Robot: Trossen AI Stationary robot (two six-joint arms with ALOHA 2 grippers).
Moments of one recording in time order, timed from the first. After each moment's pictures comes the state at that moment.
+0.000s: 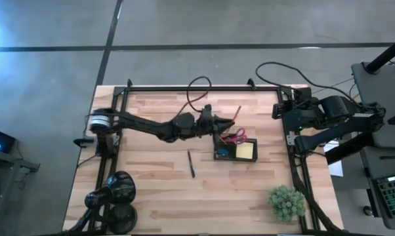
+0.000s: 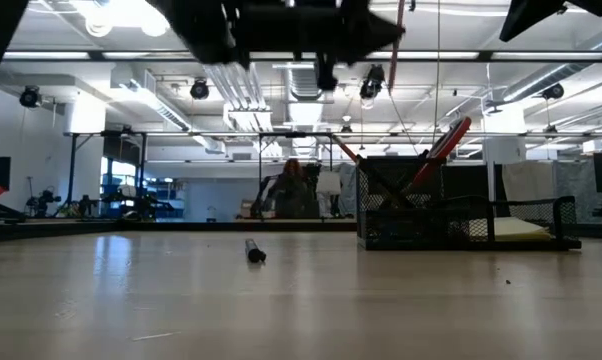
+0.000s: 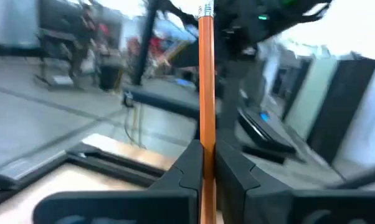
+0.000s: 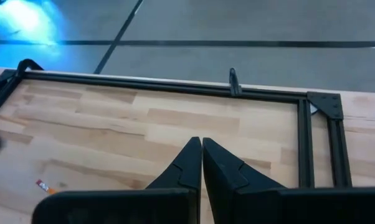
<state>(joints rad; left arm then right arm) 0.02 1.82 1.19 0.79 -0.15 -0.23 0.16 0.95 1.32 -1.57 0.87 1.40</state>
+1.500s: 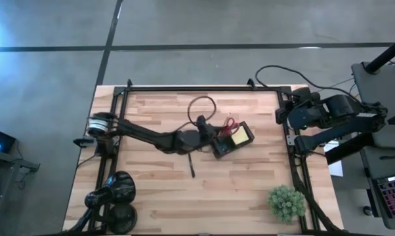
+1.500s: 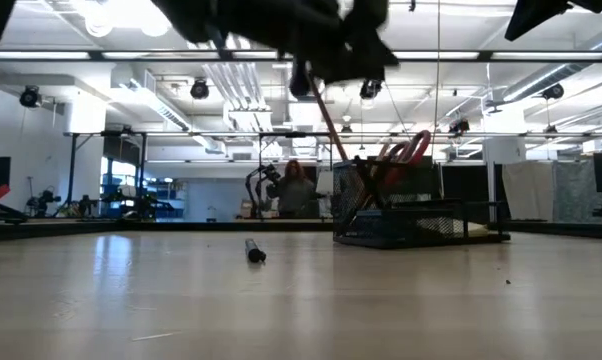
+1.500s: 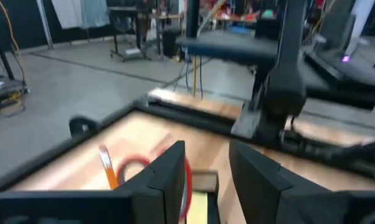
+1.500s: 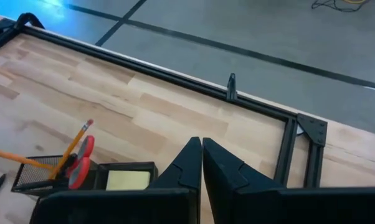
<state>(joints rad) -0.10 1.86 1.19 0.59 -0.54 -0.14 0.16 0.92 1.31 -1.57 0.83 1.13</state>
